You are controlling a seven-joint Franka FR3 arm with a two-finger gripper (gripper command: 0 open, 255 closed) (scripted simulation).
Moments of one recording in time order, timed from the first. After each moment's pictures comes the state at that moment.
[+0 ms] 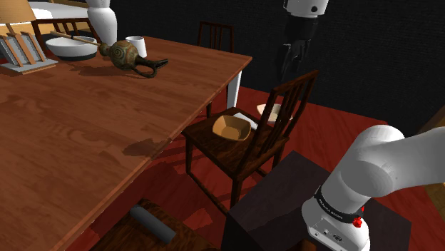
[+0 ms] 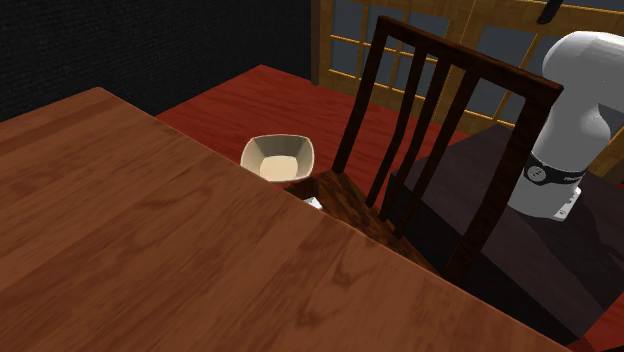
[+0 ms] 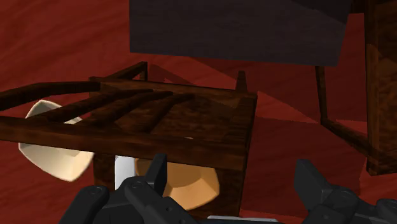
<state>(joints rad) -0.01 -0.81 0.05 -2.32 -0.03 1.52 -0.02</state>
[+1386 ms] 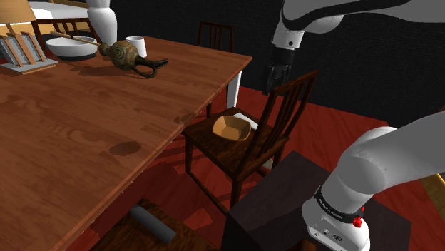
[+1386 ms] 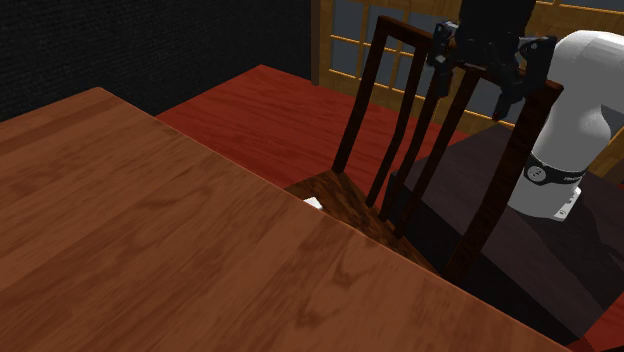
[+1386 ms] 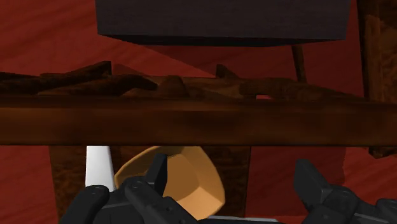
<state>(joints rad) -0.12 -0.56 -0.09 -2.41 0.06 1.79 -0.21</state>
